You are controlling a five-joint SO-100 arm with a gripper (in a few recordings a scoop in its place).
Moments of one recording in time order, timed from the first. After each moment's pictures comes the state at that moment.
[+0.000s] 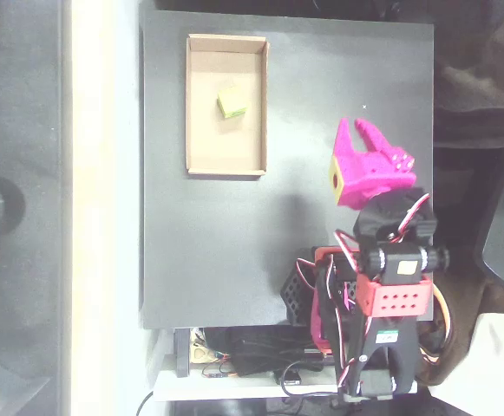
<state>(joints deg) -3.3 165.5 142.5 62.8 91.2</state>
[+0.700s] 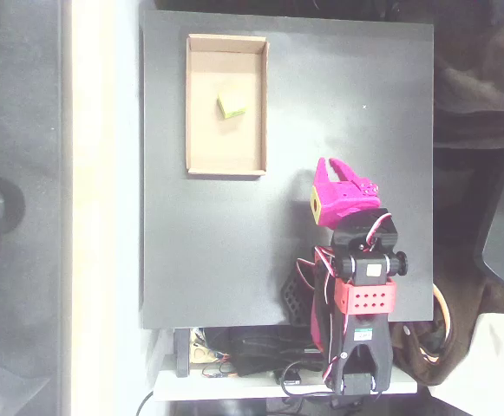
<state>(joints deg) -3.3 189.3 174.6 62.8 91.2</state>
